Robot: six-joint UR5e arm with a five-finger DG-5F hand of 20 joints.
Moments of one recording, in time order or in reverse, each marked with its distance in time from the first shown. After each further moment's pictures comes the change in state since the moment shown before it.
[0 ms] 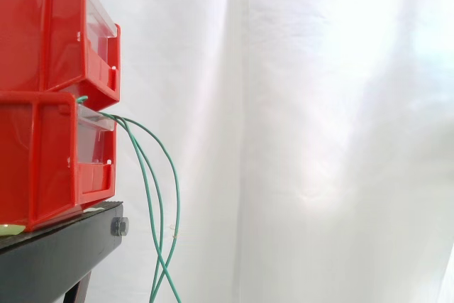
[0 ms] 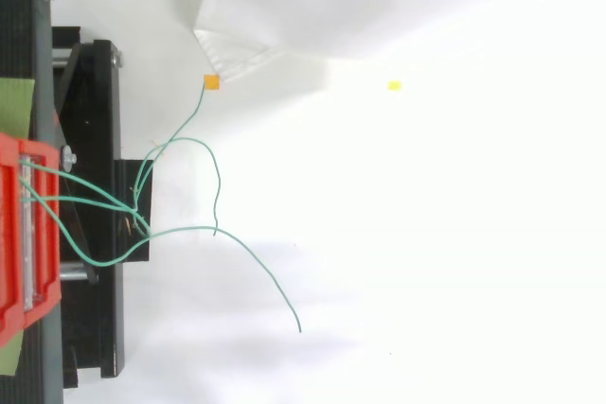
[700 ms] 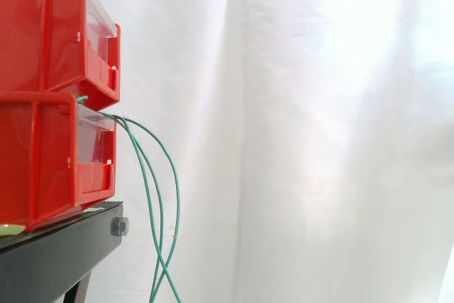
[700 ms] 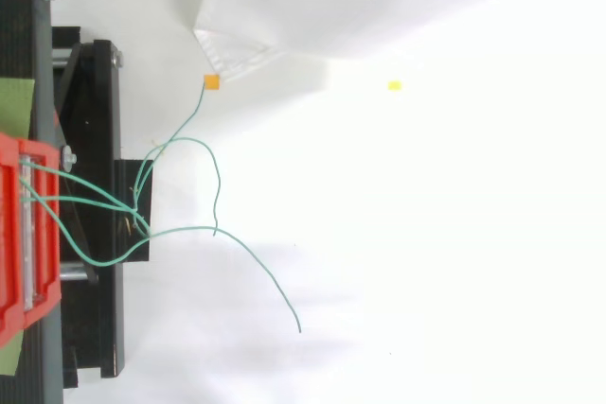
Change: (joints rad) arm 0.000 0.000 0.000 0.001 0.000 0.000
